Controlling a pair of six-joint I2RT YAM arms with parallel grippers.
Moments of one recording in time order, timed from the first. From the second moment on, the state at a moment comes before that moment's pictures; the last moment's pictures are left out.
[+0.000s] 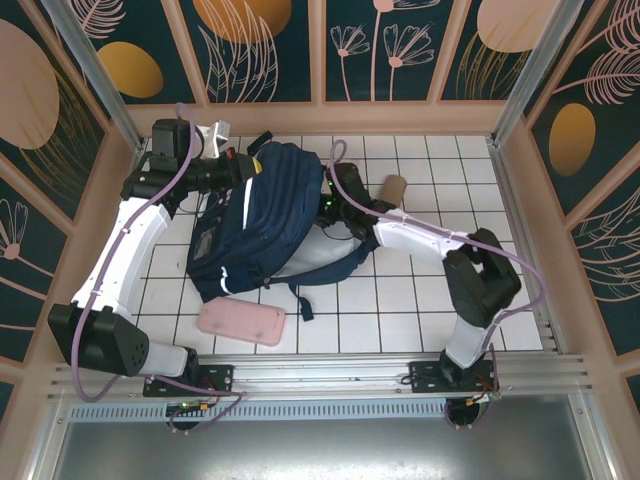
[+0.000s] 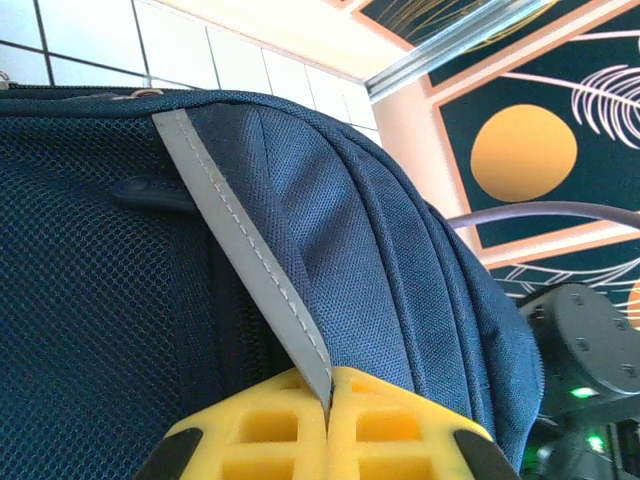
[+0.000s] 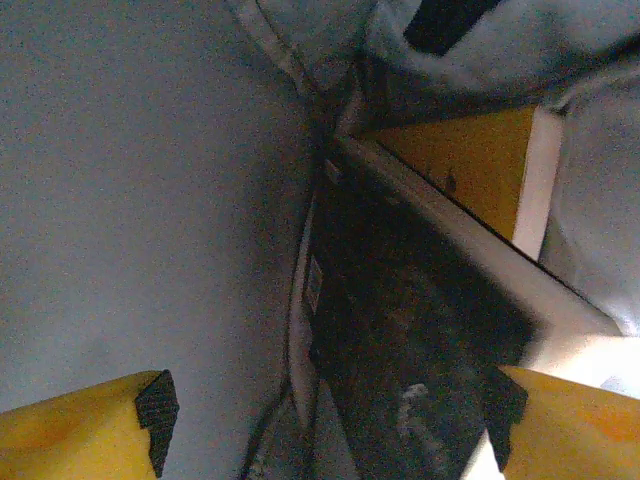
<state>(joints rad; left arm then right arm) -0.17 1.41 1.42 -0.60 0.70 -0.59 0.70 1.73 1.20 0.08 -0.34 1.00</state>
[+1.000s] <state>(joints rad) -0.07 1.21 0.86 -0.02 0.51 -0.87 0.40 1.83 1.43 -0.56 0.27 0.77</state>
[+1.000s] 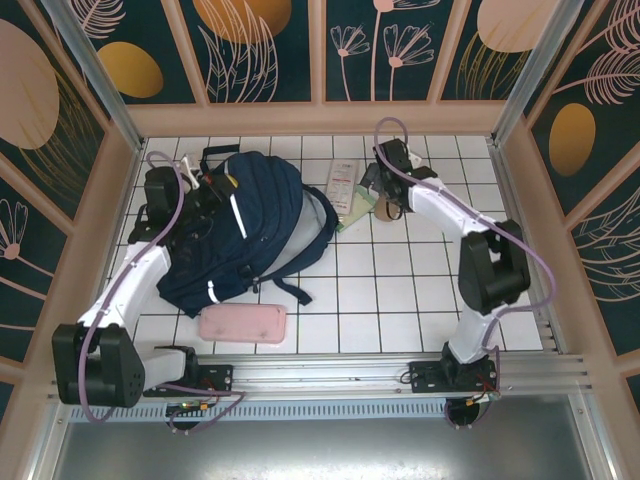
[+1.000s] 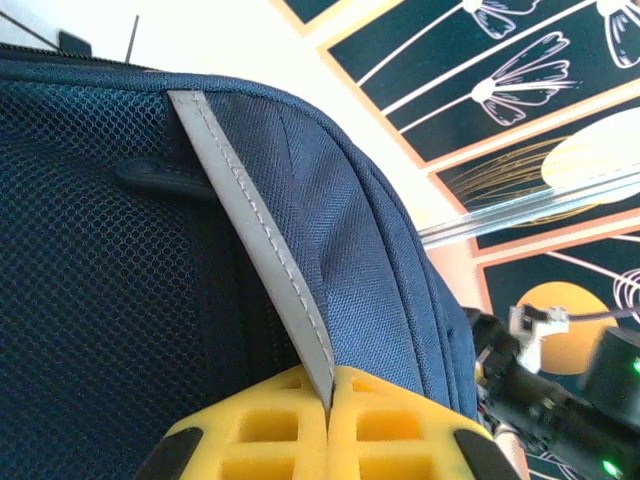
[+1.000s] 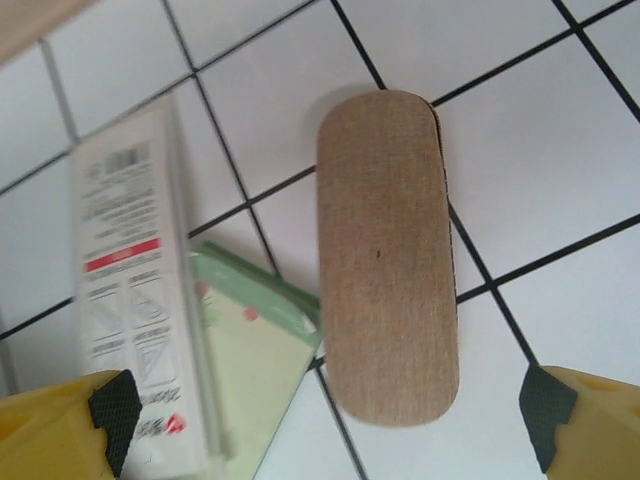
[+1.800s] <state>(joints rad) -0.09 1.08 0.77 0.01 0.47 -0.87 0.31 2.16 1.65 -0.63 0.22 0.75</state>
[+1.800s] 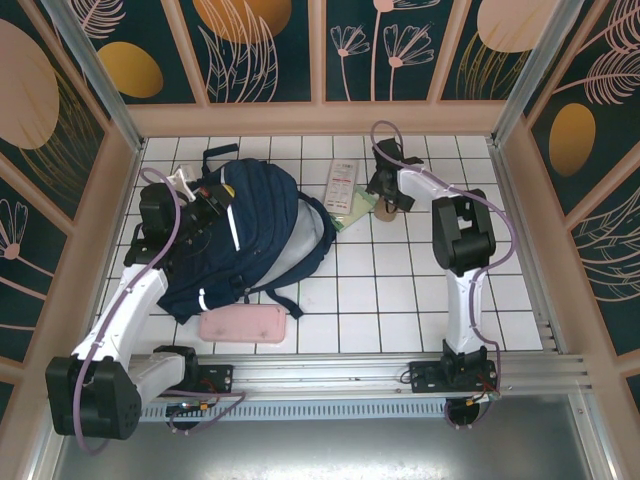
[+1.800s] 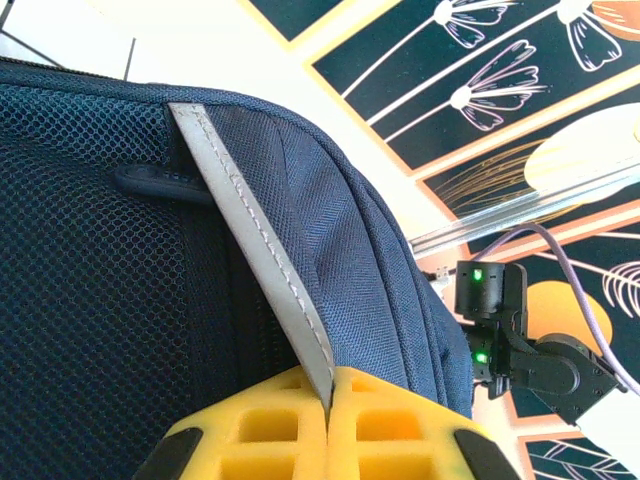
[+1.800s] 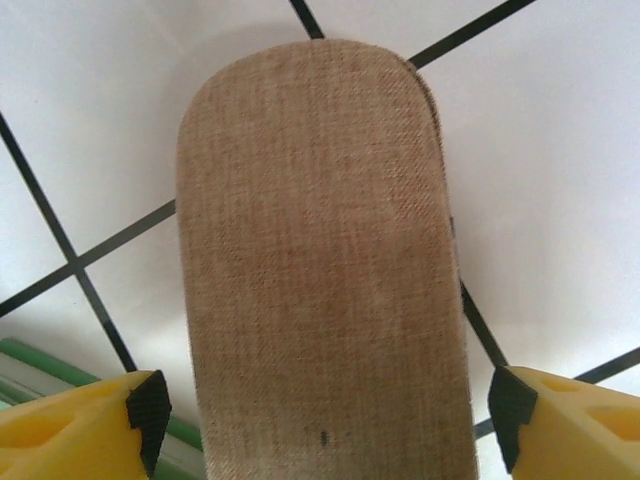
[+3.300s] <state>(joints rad) -0.24 1.59 1.58 -0.59 0.73 -0.56 0.54 1.42 0.97 -0.09 -0.39 0.66</state>
